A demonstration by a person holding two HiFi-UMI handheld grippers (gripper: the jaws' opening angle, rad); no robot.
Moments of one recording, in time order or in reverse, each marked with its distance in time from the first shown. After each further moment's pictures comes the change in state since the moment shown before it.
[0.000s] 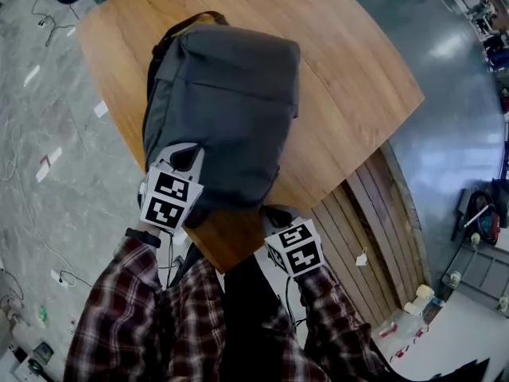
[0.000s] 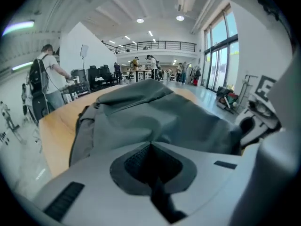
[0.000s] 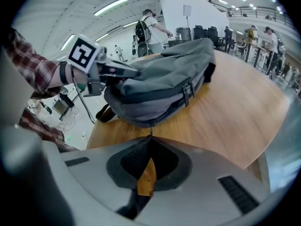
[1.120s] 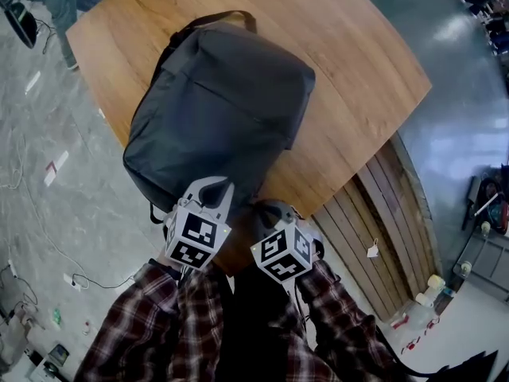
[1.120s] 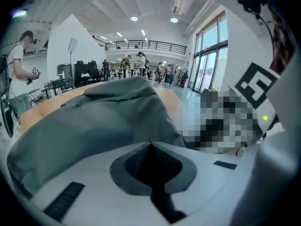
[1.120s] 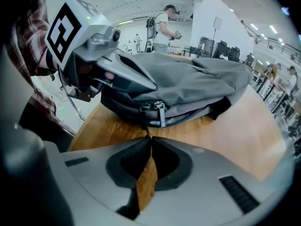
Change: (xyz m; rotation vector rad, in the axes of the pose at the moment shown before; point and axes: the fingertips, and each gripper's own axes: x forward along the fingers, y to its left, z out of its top) left arm -0.001 -0.087 -0.013 0.026 0.017 -0.180; right arm 0.023 0.013 0.021 -0.320 0.037 -0.056
